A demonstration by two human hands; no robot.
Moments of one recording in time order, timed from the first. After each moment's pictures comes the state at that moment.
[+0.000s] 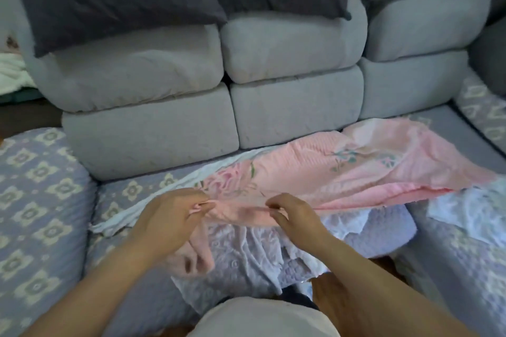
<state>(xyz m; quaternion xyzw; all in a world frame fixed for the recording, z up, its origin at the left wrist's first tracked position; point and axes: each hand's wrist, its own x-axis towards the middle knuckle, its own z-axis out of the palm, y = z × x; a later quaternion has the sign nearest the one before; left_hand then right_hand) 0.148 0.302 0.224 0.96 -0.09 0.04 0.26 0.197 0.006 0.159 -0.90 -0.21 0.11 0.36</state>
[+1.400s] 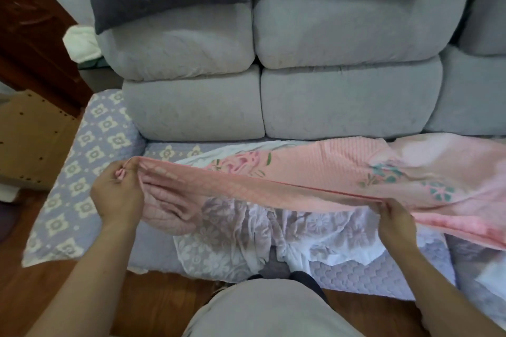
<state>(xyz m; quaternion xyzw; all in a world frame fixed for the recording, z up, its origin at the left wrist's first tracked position) 0.178 0.191 0.249 0.78 0.48 0.29 0.27 0.365 -0.267 0.069 -0.94 0.04 0.11 0.33</state>
